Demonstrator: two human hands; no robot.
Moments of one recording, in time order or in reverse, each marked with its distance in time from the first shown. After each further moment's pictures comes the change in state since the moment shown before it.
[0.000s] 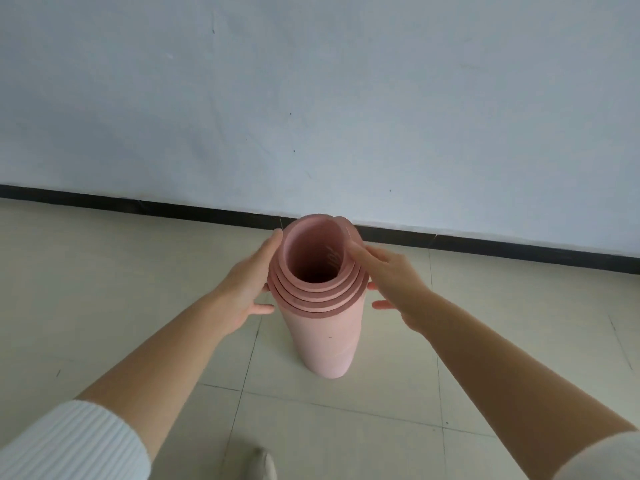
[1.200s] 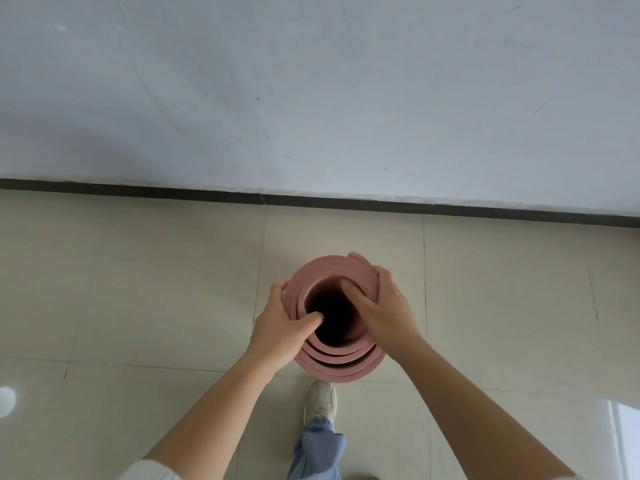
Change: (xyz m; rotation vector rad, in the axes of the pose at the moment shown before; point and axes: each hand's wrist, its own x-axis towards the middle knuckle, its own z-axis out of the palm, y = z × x) left_hand 0.075 0.049 0.031 0.346 -0.033 -0.124; right_hand 0.088 -0.036 -0.007 -0.166 0.130 0.175
